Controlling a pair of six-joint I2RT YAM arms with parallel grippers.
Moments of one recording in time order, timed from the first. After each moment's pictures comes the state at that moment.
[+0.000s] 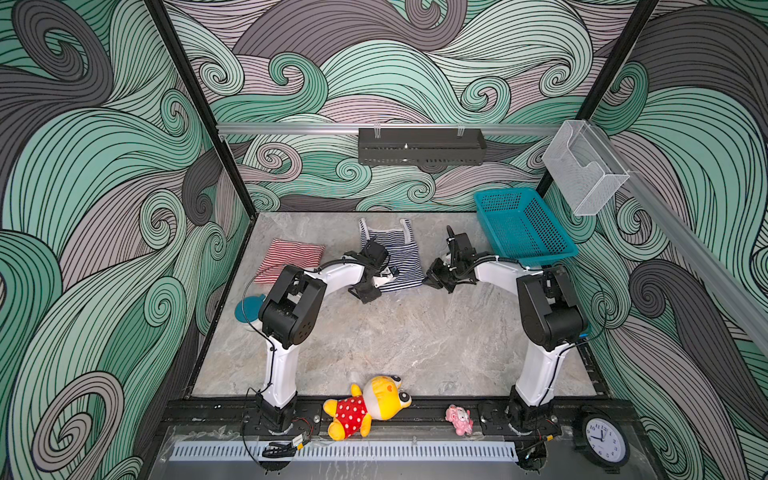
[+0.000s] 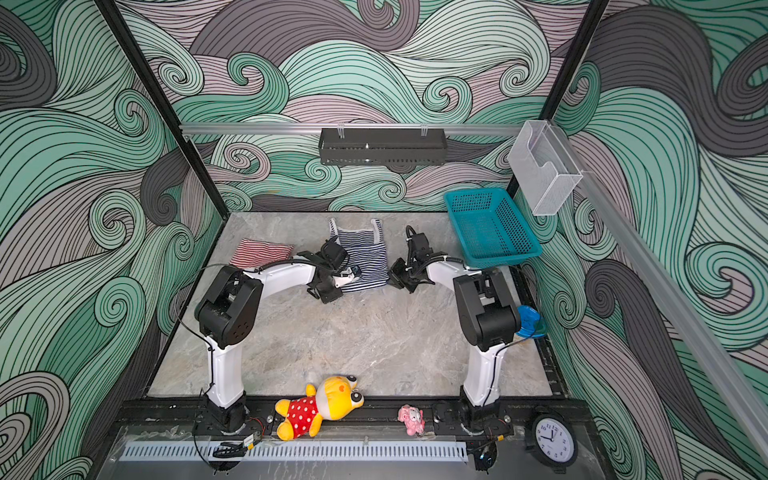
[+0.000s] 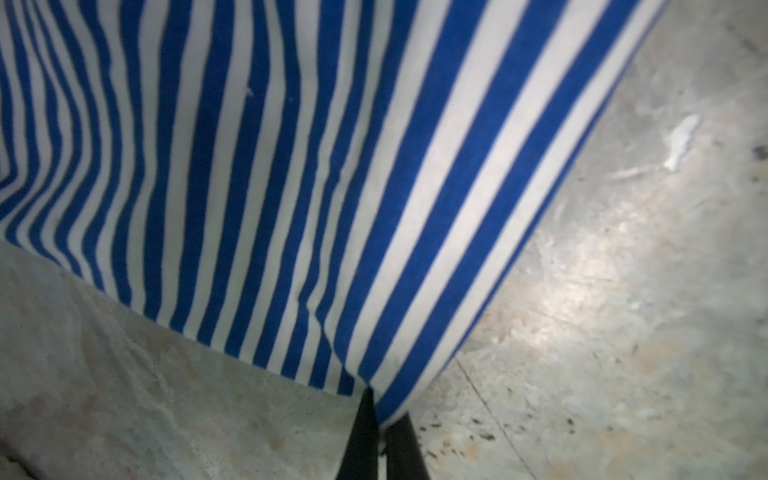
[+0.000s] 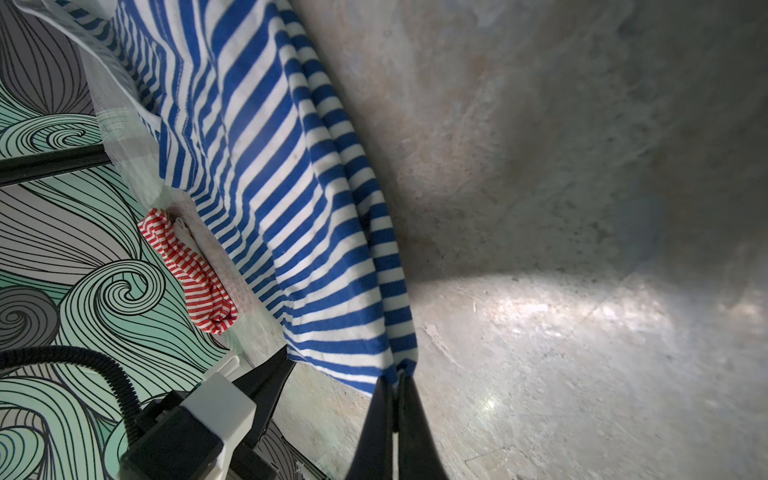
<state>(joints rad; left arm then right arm) -0.56 2.01 1.38 -0.69 -0.10 0.56 0.31 1.90 1.20 -0.37 -0.50 0.93</state>
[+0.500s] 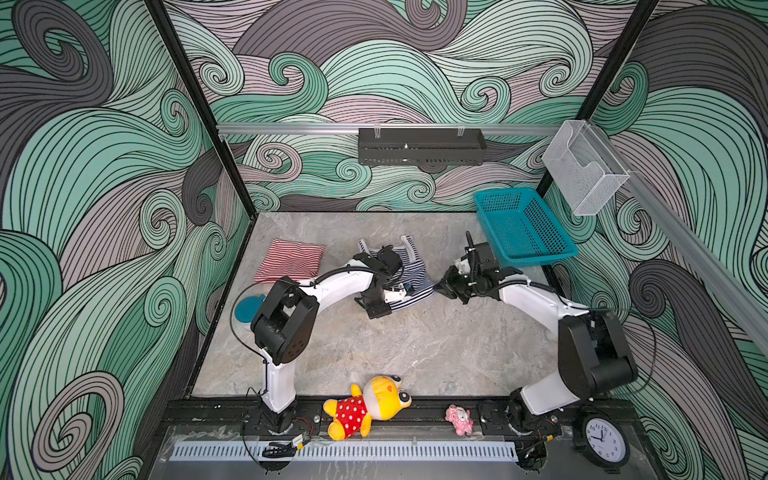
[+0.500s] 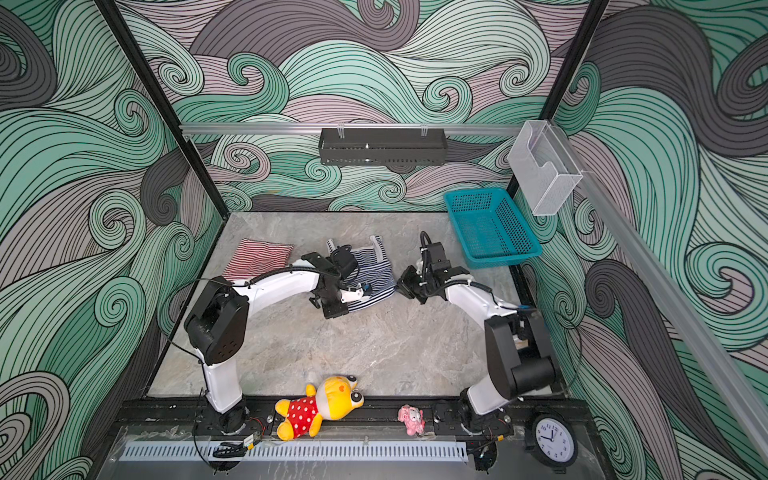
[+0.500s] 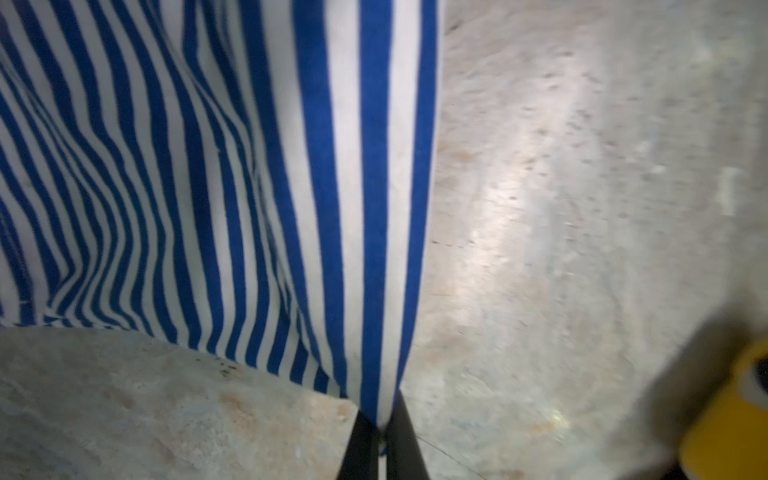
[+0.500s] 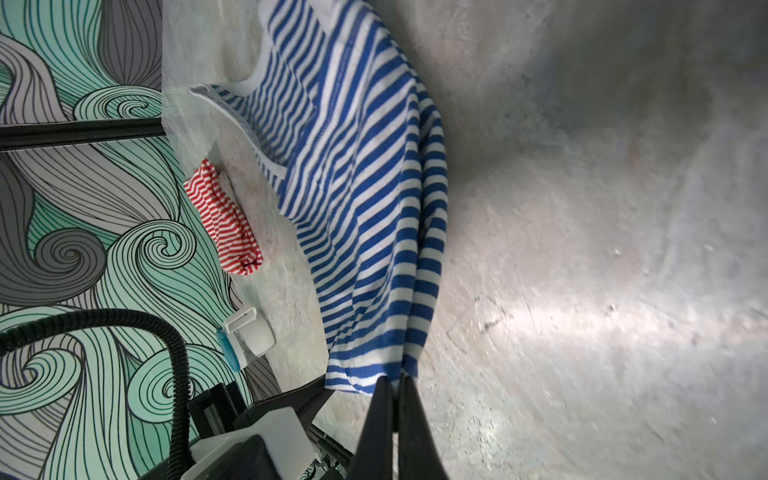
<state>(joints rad) -0.72 1.86 1.43 -1.03 0.11 0.57 0.30 1.47 0.92 -0.42 -0.49 0.91</state>
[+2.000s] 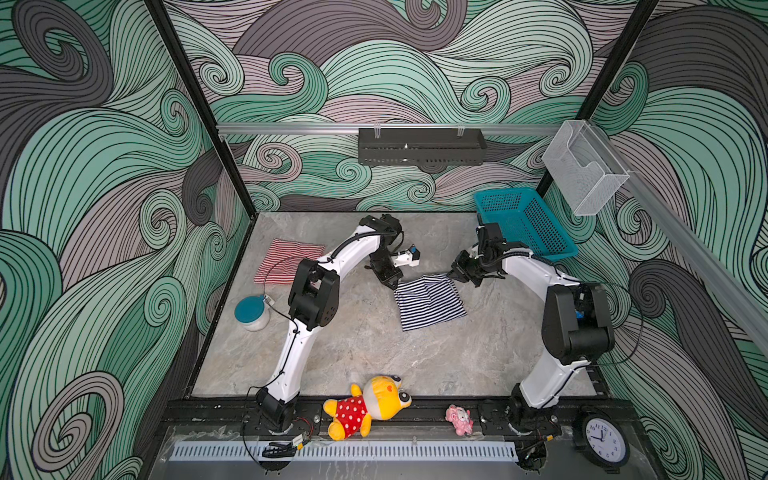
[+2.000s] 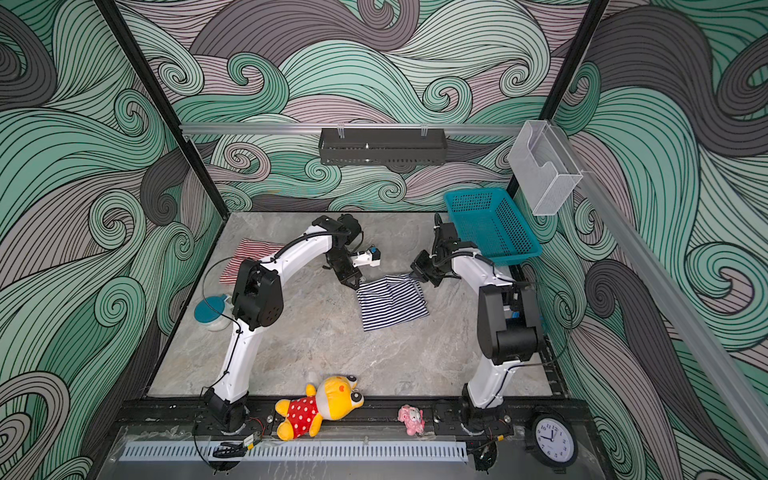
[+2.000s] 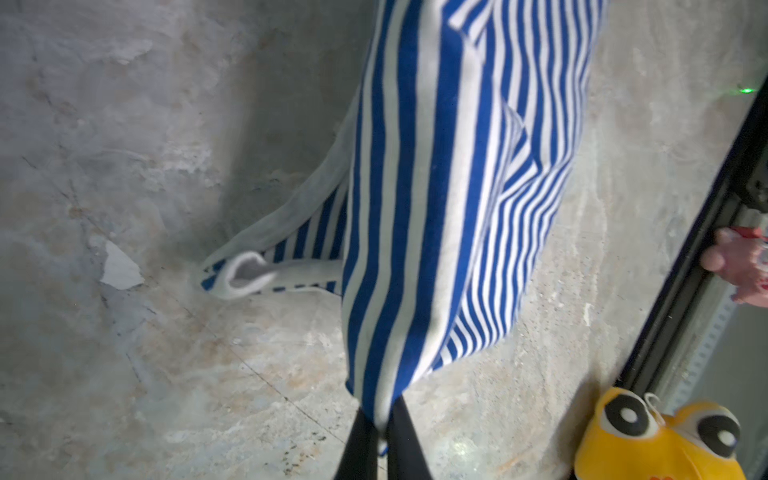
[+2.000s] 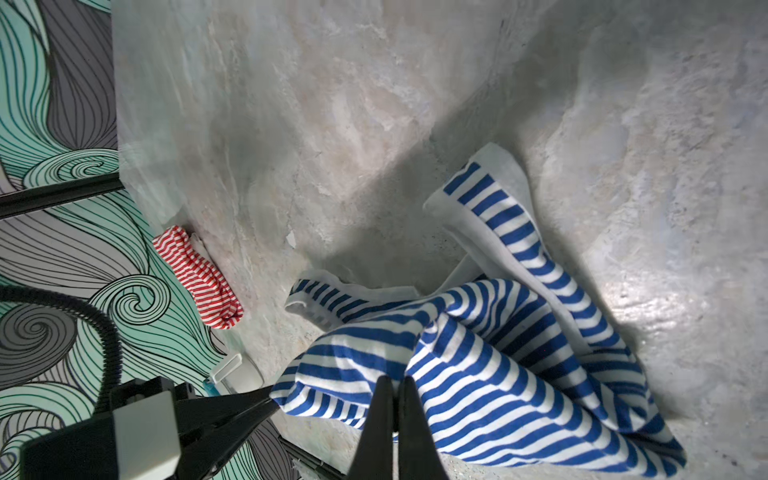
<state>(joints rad) -0.56 2.33 2.12 -1.31 0.36 0.55 0.14 1.79 1.26 -0.66 -0.49 0.77</state>
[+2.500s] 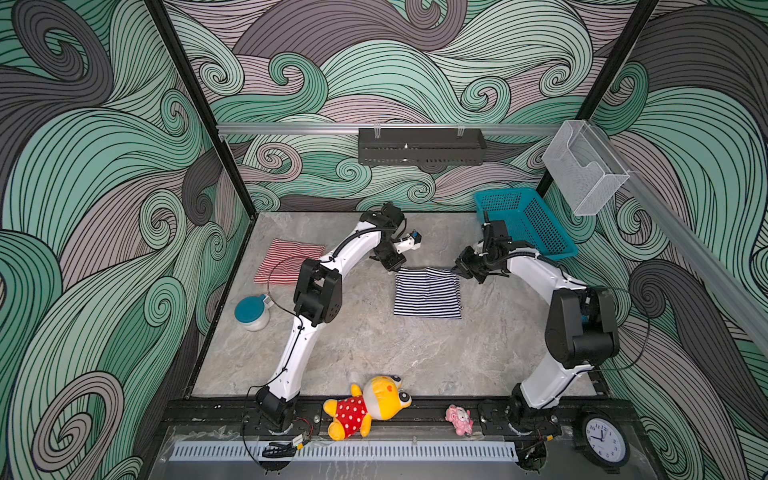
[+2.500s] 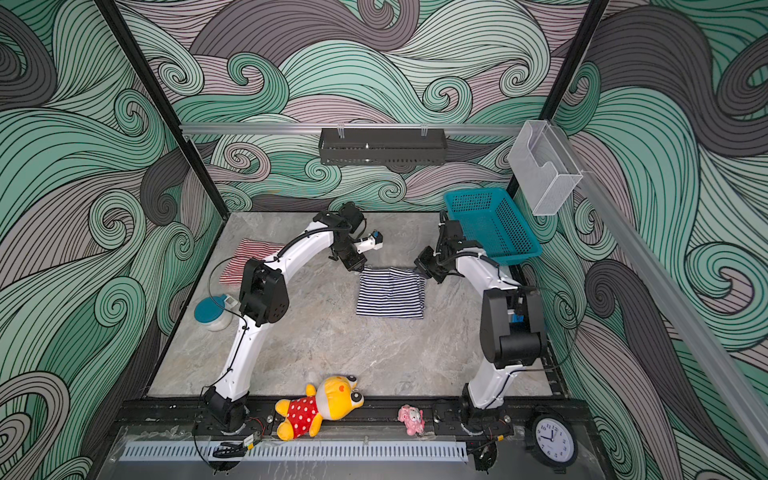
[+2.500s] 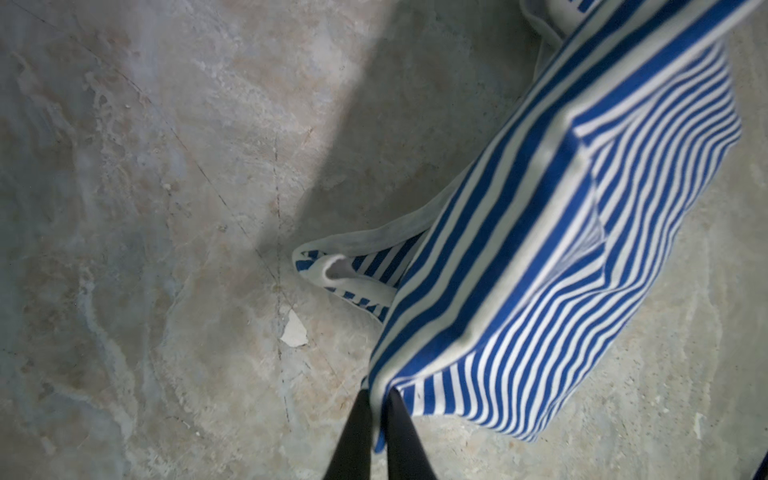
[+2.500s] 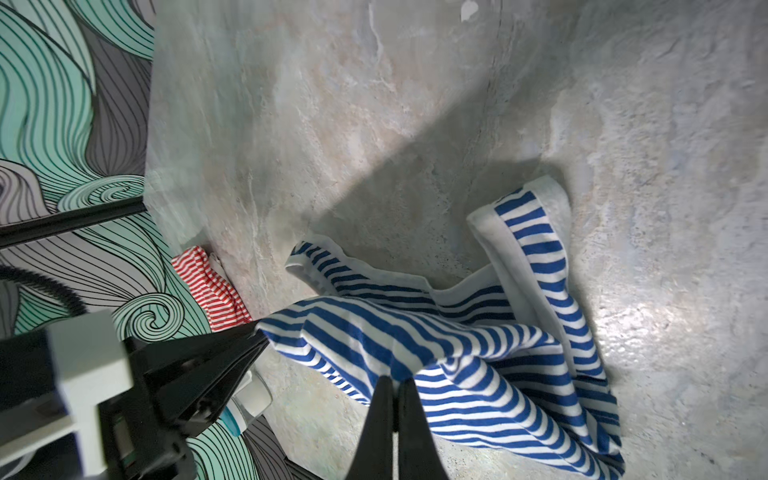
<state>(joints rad) -0.55 2.40 2.26 -1.18 0.26 0.48 0.11 1.70 1.25 -0.64 -0.46 0.79</state>
